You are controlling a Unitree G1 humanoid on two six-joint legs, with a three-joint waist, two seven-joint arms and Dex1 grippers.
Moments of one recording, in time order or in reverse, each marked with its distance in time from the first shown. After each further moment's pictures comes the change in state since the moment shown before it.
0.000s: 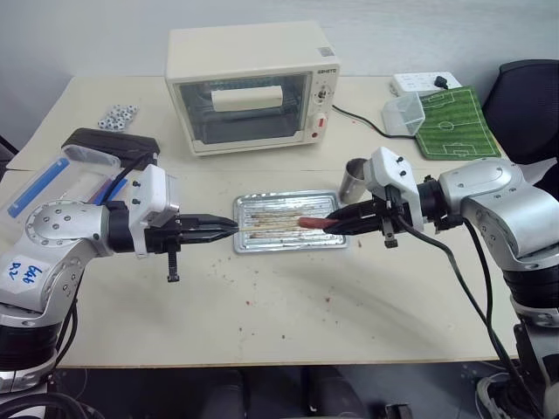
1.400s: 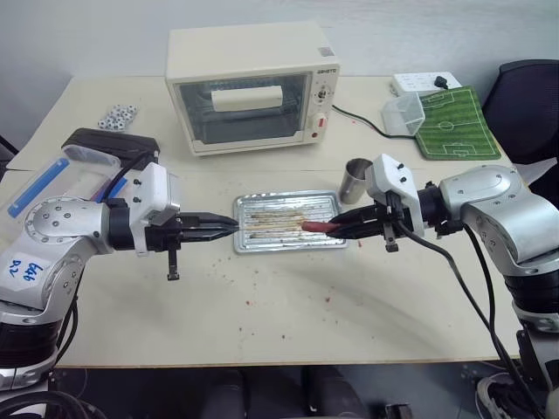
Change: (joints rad) left arm -0.017 0.000 -0.005 0.002 0.013 0.000 -0.007; right arm 0.035 -0.006 0.000 -0.007 0.007 -0.005 -0.012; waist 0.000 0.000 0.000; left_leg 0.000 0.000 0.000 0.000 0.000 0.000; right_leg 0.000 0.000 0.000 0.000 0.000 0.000
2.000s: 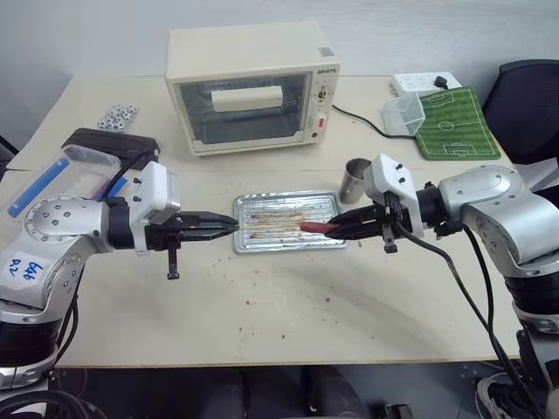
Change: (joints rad) left arm -0.007 0.000 -0.001 0.003 0.004 0.000 0.000; right arm -0.001 0.000 -0.001 -0.035 0.015 0.032 -0.017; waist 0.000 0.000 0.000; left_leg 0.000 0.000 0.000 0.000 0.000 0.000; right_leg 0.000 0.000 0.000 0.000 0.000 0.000
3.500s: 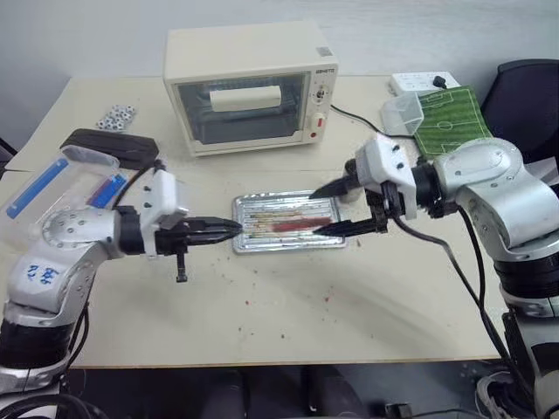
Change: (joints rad) left arm 0.073 -0.053 0.035 0.000 0.029 0.003 0.068; right arm -0.123 0.058 -0.011 0.053 -0.064 -0.133 0.043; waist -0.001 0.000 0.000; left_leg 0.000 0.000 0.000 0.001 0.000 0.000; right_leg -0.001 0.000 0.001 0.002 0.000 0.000
